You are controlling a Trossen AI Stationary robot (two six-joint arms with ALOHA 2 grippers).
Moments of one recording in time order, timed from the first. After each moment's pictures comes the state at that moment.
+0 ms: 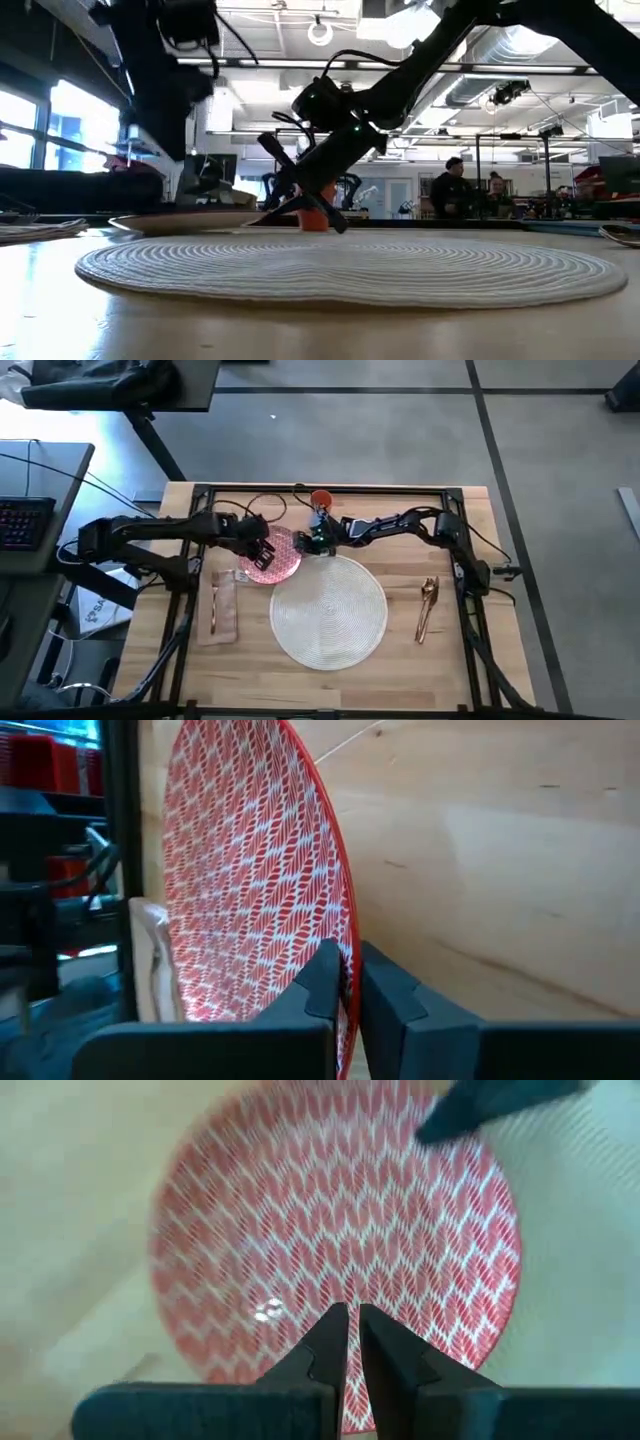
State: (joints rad) left arm 0.25 1.17 0.89 -0.87 -0.19 -0.58; right arm -0.26 2.21 1.39 0.12 -0.20 1.25
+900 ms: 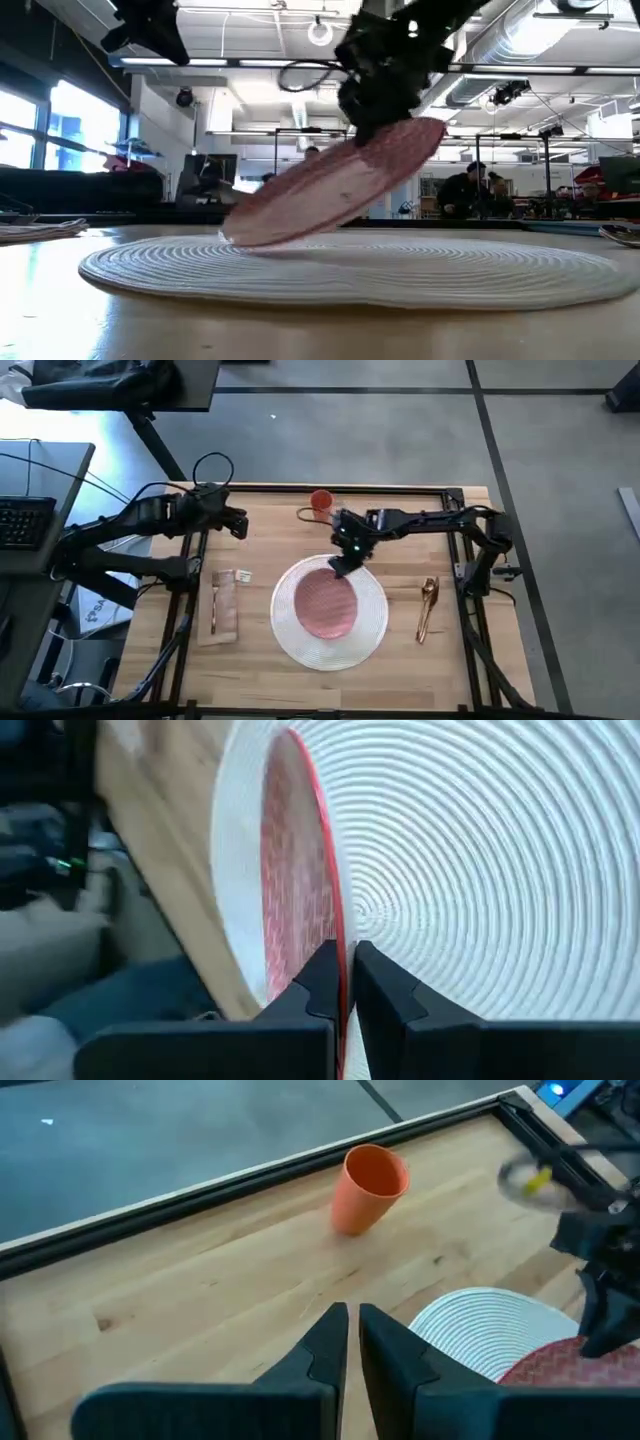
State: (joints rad) left arm 0.25 0.90 1.07 -0.93 -0.41 -0.67; right arm -0.22 1.71 1.18 -0.48 -0.59 0.79
